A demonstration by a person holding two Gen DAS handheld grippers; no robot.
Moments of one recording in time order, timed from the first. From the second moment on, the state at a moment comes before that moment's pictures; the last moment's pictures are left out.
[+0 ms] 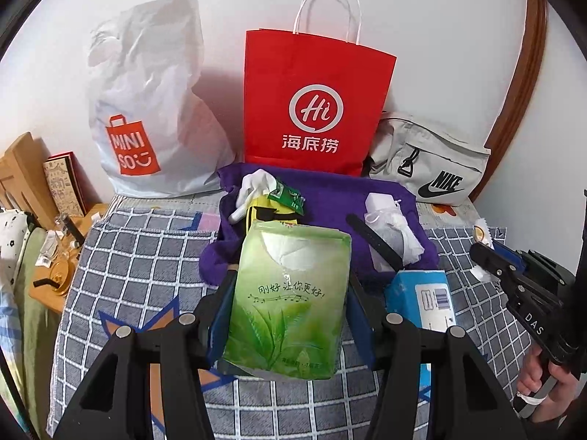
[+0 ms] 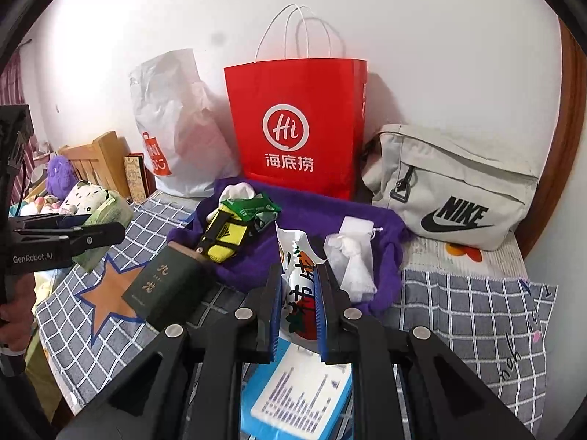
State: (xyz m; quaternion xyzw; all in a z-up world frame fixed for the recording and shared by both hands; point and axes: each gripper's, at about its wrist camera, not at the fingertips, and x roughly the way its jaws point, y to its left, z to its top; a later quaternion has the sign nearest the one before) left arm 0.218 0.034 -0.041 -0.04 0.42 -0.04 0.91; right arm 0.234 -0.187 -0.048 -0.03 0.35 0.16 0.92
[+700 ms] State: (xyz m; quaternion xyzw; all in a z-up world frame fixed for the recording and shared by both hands) left arm 0.306 0.020 -0.062 -0.03 0.44 -0.05 0.90; right arm 0.323 -0.168 -0.067 -0.07 0.36 0.16 0.92
